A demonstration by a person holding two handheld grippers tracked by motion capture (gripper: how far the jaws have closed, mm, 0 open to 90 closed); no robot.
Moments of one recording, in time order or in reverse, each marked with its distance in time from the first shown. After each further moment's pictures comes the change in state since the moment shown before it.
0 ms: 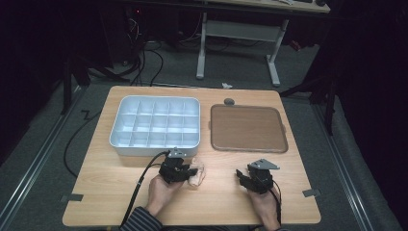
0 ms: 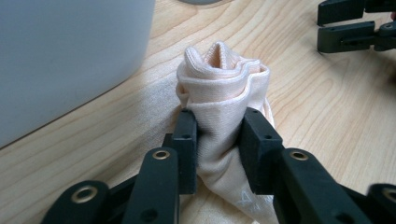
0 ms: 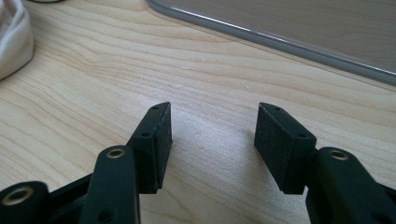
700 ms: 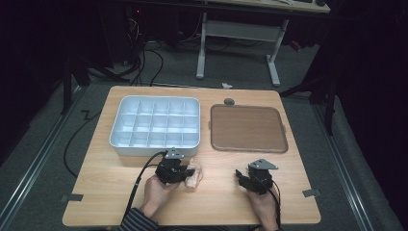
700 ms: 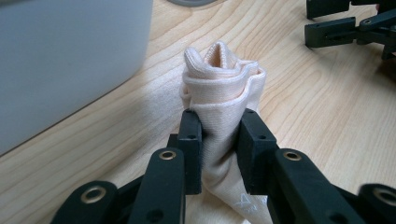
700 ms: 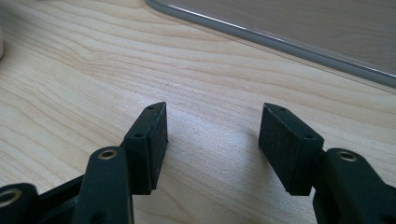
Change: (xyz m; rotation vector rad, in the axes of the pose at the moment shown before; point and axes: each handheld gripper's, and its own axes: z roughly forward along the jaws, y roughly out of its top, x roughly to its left) left arm -0.002 0.001 -0.017 0.007 0.005 0.034; right arm 0.002 0.000 0.001 0.006 -0.019 -0.009
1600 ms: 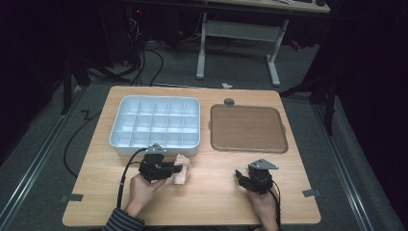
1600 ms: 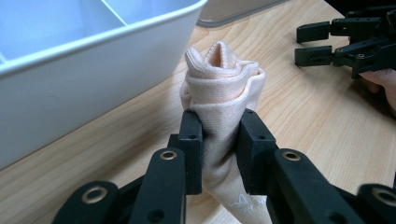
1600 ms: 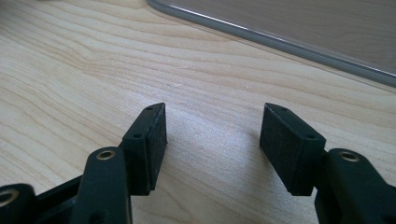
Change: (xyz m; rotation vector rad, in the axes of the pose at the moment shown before) left arm 0.021 -0.002 -0.048 -0.053 -0.022 -0.068; right arm -0.001 0.000 0.000 -0.001 0.008 0.000
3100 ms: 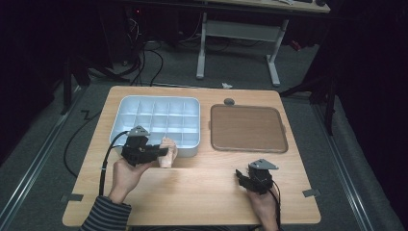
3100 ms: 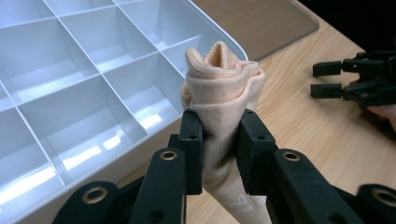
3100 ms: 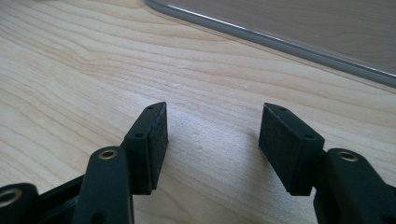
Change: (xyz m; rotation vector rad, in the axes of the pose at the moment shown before) left arm 0.021 0.041 -0.052 -0.037 0.080 0.009; right arm 0.000 0.000 0.000 0.000 -0.008 0.002
